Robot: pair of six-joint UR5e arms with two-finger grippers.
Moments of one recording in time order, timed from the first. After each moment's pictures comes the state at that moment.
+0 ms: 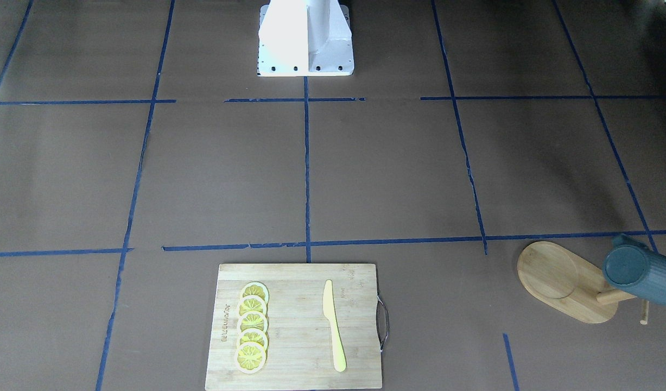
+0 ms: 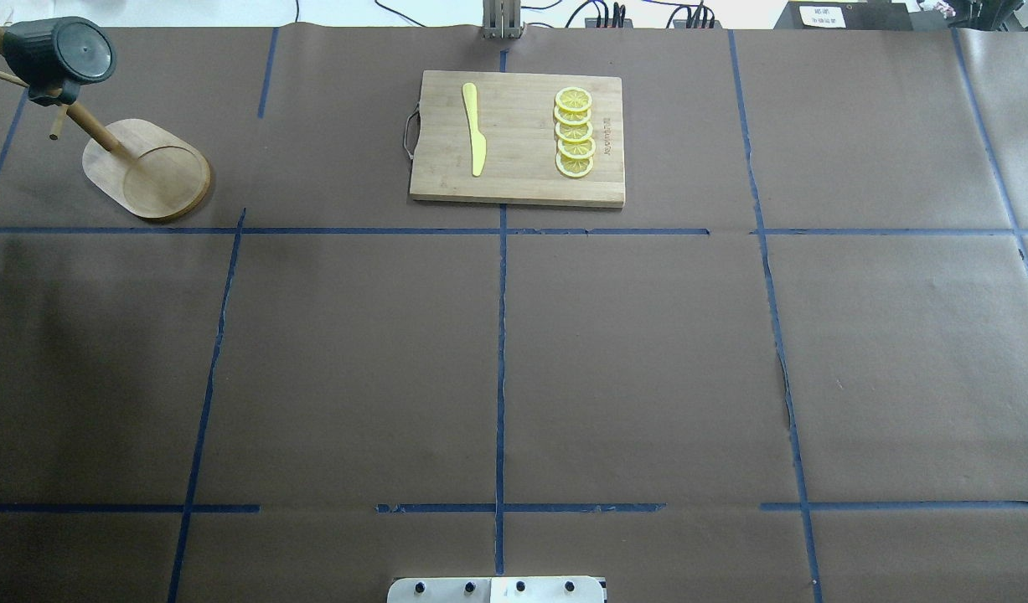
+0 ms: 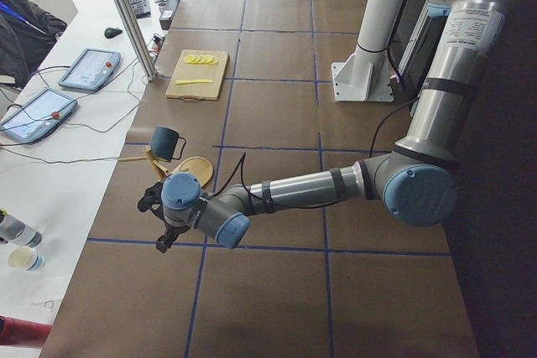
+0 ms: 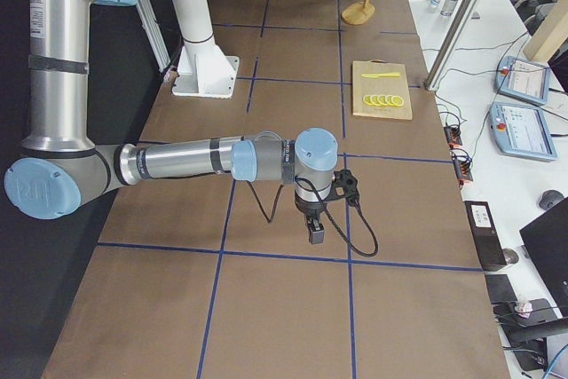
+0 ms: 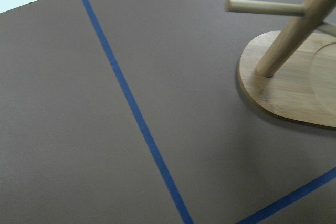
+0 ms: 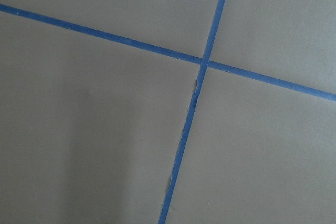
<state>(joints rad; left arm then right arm) -1.50 -1.81 -1.17 -2.16 -2.30 0.12 1.55 -1.67 1.82 -1.67 2.30 -0.20</state>
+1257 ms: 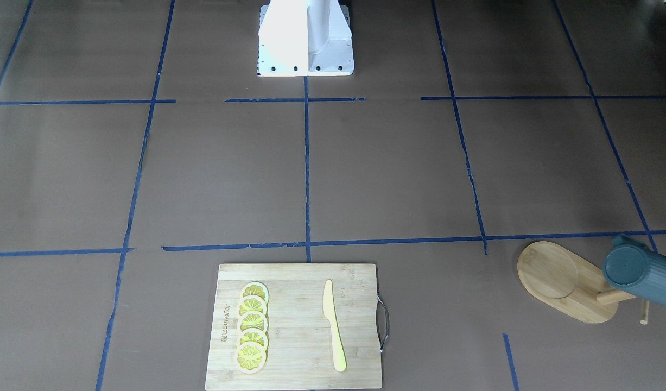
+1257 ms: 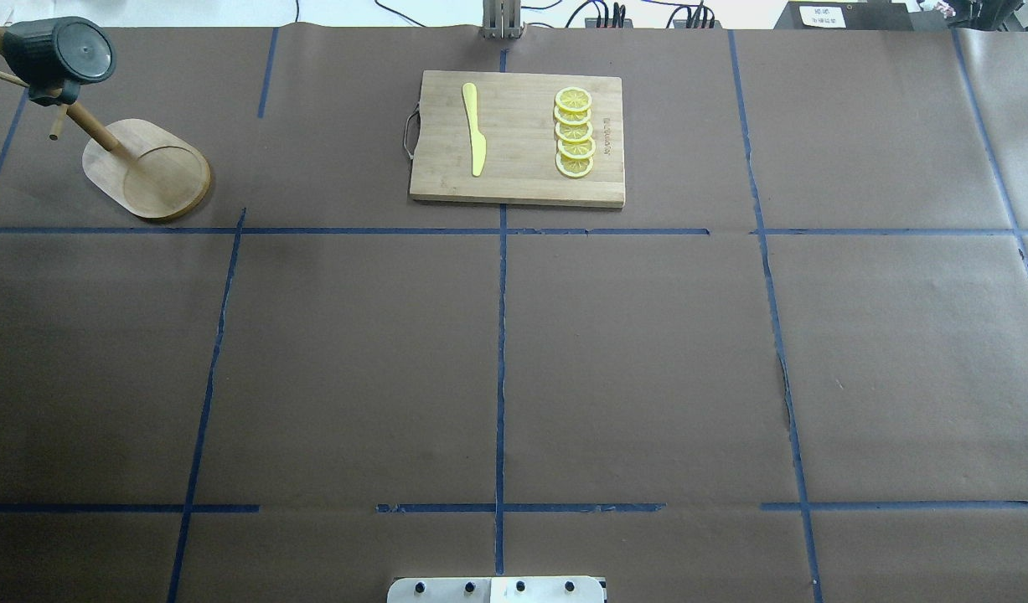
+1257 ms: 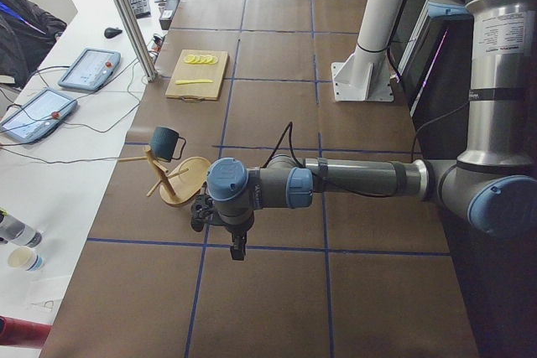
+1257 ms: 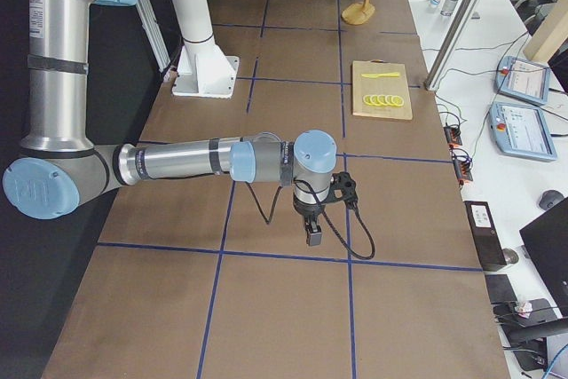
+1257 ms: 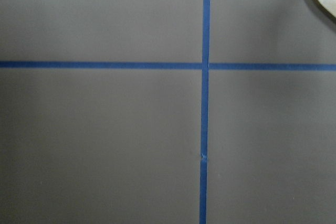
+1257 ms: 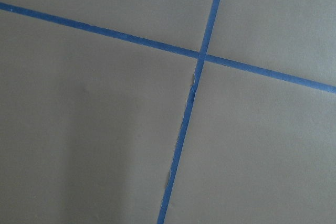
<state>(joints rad) -1.59 -1.50 -1.66 -1.53 -2.38 0.05 1.55 -1.67 1.81 -1.68 2.30 -0.19</state>
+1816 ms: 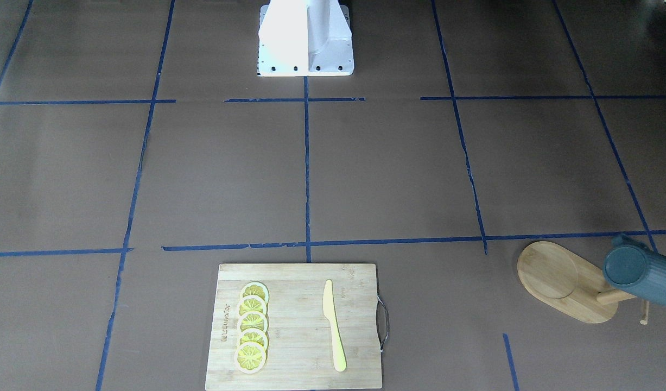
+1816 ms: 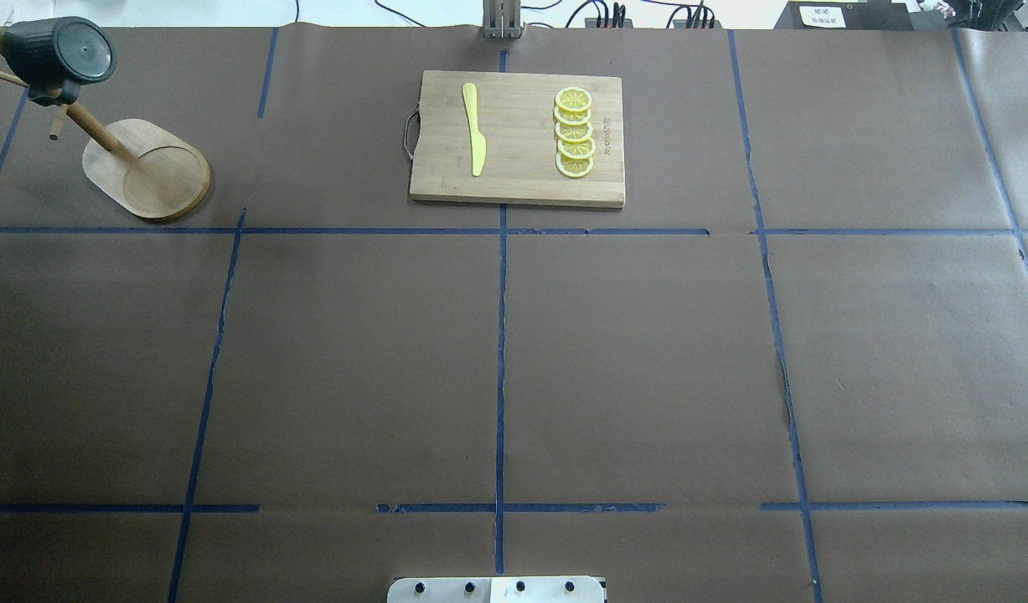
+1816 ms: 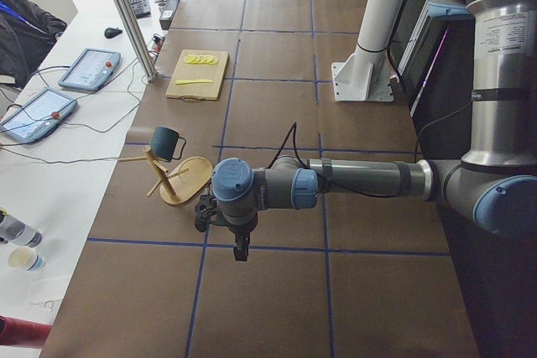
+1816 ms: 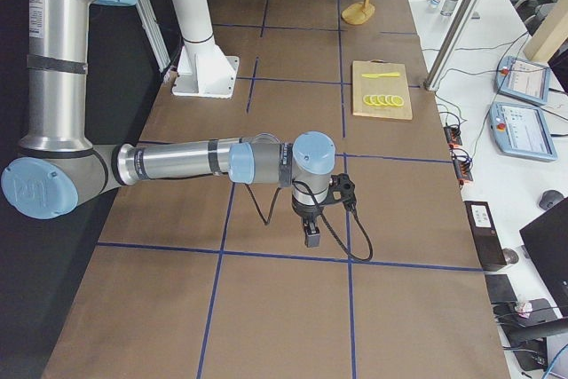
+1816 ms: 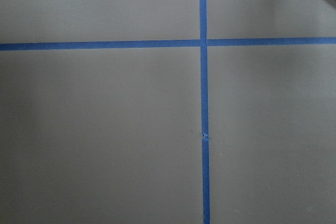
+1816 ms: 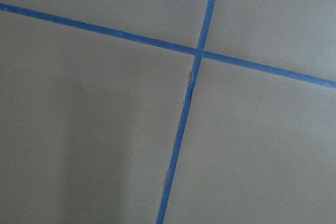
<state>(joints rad) -1.59 -1.49 -1.67 -1.53 -2.37 0.05 1.55 -1.68 1.81 -1.67 2.30 -0.18</state>
